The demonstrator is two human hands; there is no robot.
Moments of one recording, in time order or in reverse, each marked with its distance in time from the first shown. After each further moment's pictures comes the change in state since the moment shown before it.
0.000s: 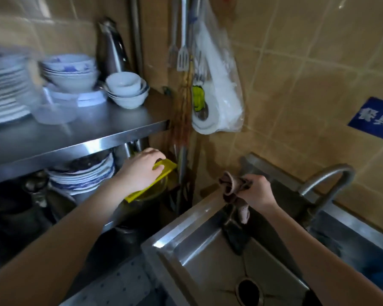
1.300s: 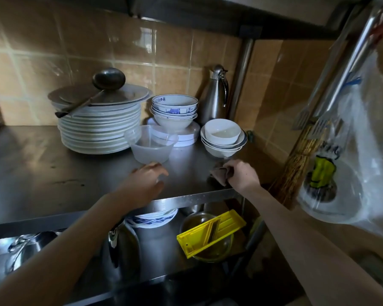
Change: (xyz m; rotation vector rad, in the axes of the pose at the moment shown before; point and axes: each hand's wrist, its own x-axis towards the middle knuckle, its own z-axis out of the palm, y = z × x) left_hand 0.021 -0.226 -0.108 0.136 0.111 -0.270; right_hand 0.236 -0.270 0.193 -0.295 -0.133 -0.483
